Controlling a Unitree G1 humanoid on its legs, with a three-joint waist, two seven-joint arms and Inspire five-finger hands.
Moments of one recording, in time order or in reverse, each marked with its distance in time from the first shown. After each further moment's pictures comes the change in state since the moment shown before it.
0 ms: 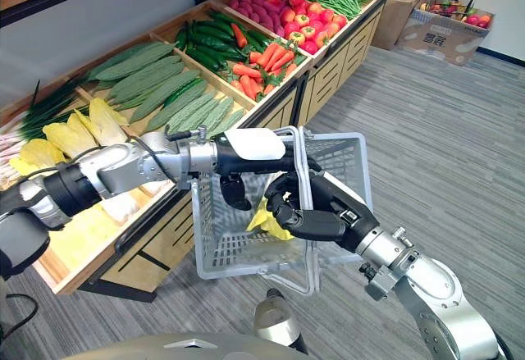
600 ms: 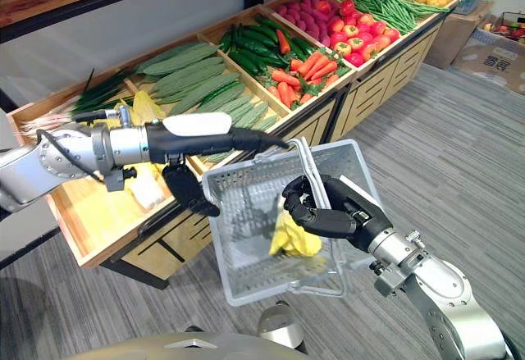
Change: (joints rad) left arm 0.187 0.425 0.156 -0.308 -0.431 0.059 -0.112; right arm -0.003 -0.005 -0.030 0.098 -0.045 0.018 -0.047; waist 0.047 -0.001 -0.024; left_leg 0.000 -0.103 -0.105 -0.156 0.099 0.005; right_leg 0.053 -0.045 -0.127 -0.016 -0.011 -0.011
